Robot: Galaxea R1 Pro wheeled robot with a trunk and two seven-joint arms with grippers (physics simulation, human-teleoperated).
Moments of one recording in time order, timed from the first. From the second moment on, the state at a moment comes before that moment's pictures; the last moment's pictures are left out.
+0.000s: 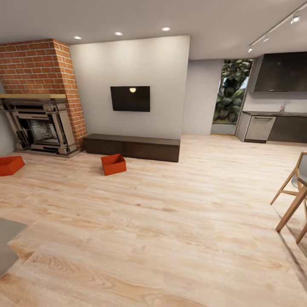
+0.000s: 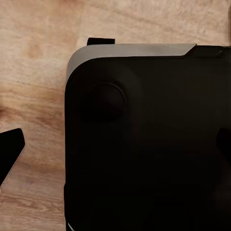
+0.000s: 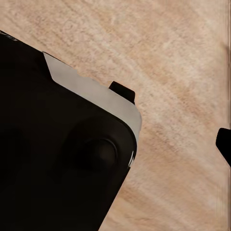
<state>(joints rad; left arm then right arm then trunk) 0.00 0.00 0.02 -0.12 0.03 -0.05 0.00 -0.12 0.00 0.63 0.00 -0.15 -0.12 -0.02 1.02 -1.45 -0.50</state>
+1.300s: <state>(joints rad) 0.00 0.00 0.02 -0.12 0.03 -0.05 0.00 -0.12 0.00 0.62 0.00 -0.16 -0.12 -0.01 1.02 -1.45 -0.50</state>
